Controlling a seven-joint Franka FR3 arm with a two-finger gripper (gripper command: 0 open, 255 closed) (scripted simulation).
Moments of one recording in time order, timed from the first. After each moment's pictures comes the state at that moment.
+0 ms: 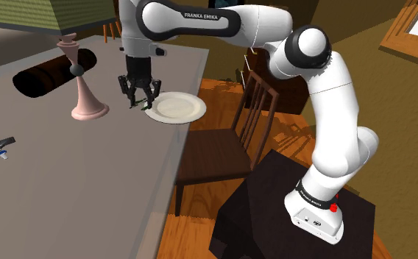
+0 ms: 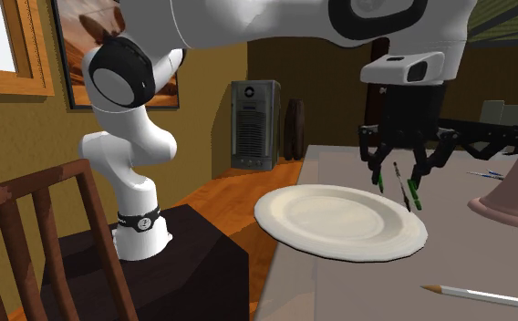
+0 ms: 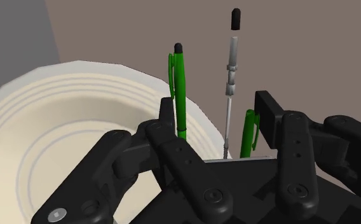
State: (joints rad) arm -0.28 0.72 1.06 -1.23 -0.43 1.63 1.68
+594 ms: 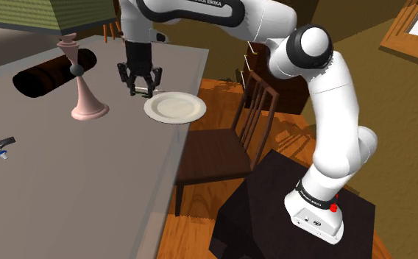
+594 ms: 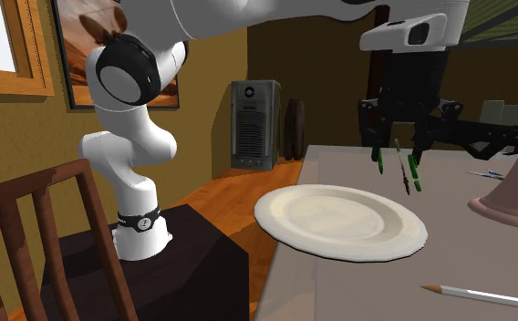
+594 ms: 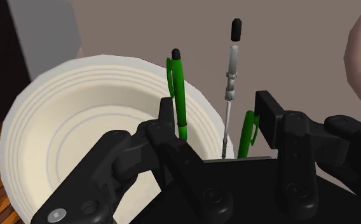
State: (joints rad) arm -0.25 0.71 1.06 -1.12 -0.42 1.52 1.67
